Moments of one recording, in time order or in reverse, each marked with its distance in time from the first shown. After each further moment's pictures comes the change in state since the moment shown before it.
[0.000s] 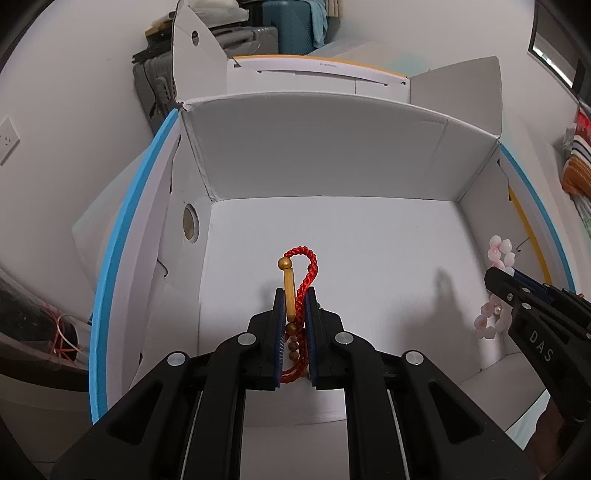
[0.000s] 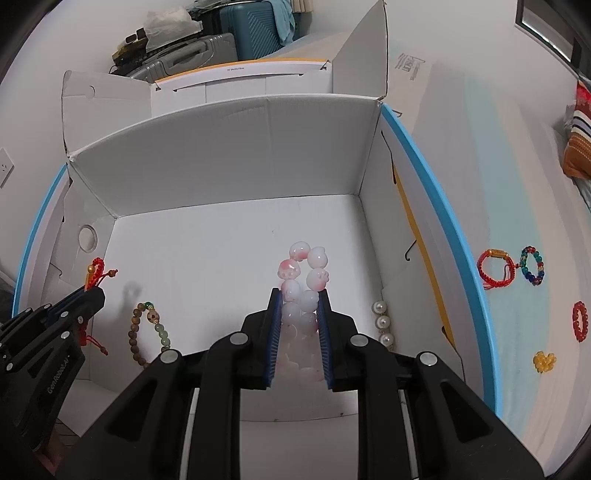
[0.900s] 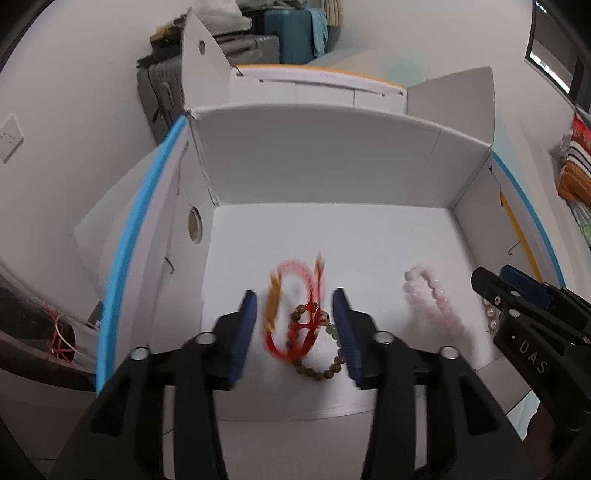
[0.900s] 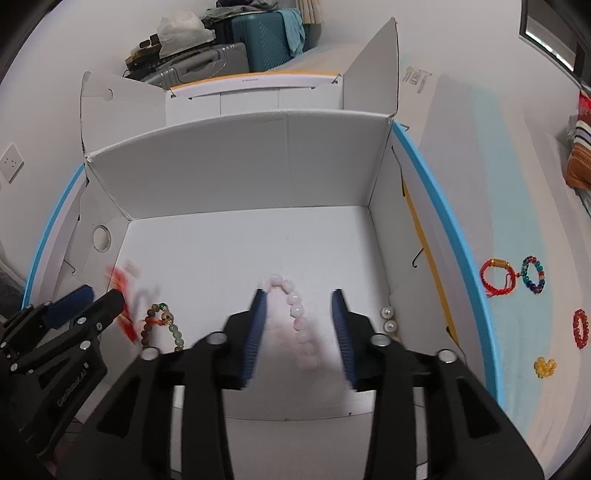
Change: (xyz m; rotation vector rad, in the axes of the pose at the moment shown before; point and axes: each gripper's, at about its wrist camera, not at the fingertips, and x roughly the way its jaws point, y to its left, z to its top) left arm -0.014 0.002 -0.005 -0.010 -0.046 -0.002; right arm -0.015 0.007 -0.005 -0.024 -0.055 0.017
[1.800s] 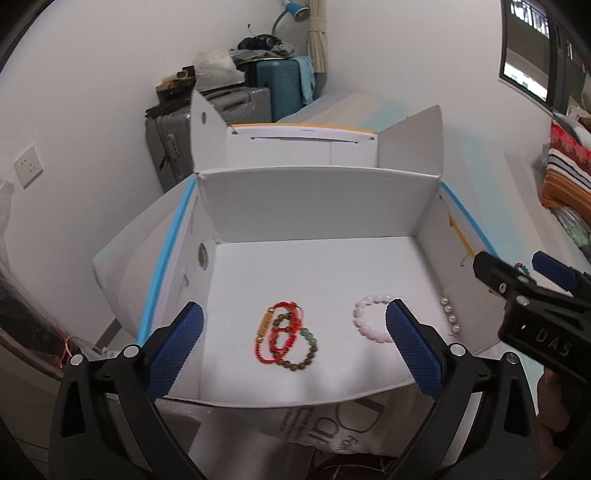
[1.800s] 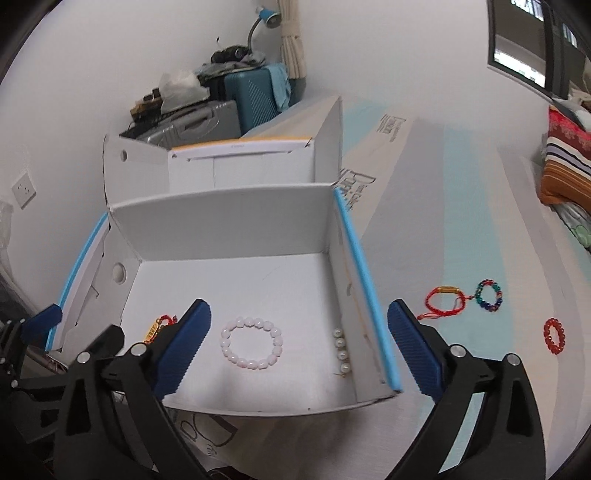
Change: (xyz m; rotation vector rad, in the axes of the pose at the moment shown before) left arm -0.074 -0.027 -0.024 0.036 -0.179 -0.006; right arm -0.081 -0.038 -0.012 0.028 -0.209 -0.022
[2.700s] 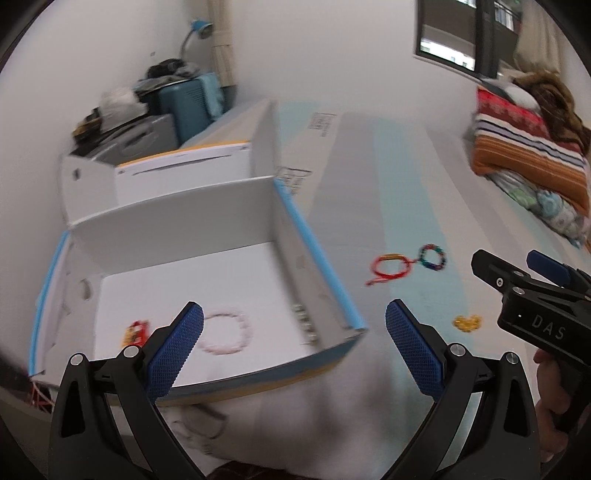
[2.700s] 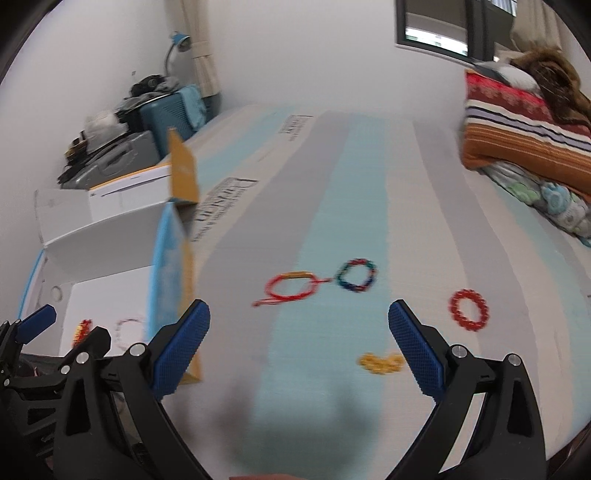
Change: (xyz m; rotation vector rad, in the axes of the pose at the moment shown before) left arm -0.019 -0.172 -0.003 0.179 -0.034 -0.191; right arm -0.051 -0.186 -0.030 0.169 -0.017 -0.170
